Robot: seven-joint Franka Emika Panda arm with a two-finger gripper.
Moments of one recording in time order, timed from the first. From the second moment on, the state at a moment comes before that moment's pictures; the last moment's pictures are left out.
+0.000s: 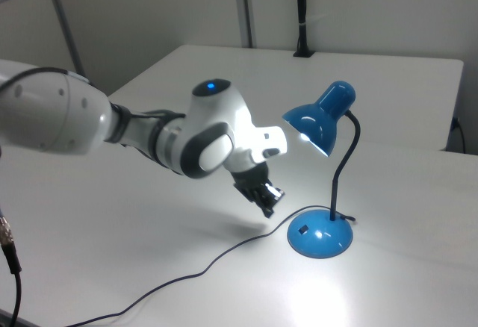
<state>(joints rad) -0.20 0.30 -0.11 -1.96 -0.08 2.50 -0.07</state>
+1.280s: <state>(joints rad) -0.06 -0.02 -0.04 -1.66 0.01 1.71 -0.19</state>
